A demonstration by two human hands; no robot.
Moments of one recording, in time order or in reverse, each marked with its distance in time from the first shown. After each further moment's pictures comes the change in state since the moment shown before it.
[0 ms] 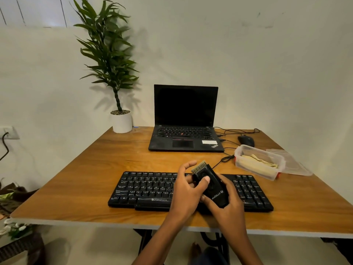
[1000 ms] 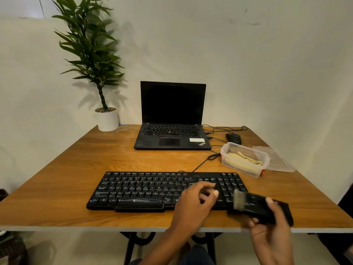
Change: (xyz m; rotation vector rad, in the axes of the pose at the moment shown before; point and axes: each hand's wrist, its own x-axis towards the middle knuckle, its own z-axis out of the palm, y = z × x) left_hand -0.006 -0.034 0.041 0.593 -0.158 0.115; right_hand -0.009 0.015 -0.095 0.989 0.462 0.631
